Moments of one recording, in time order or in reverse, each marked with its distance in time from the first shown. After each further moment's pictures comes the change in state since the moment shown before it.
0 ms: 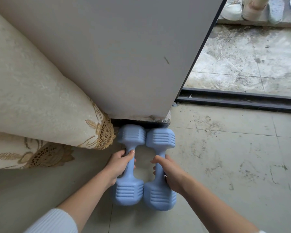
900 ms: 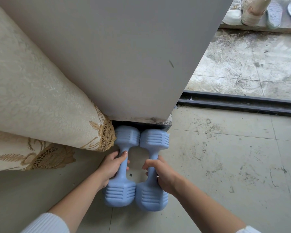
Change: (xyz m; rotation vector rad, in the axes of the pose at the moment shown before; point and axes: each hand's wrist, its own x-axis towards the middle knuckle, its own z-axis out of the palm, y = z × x) left_hand -0.005 0.002 -0.022 0.007 0.002 0.015; right_hand 0.000 -0.003 0.022 0.027 -0.129 -0.074
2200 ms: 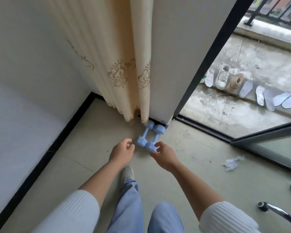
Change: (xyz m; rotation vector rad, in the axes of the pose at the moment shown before) left_hand -0.602 0.150 -0.014 0.351 0.430 0.111; right_hand -0.580 -0.117 0.132 -1.141 0.112 -0.308
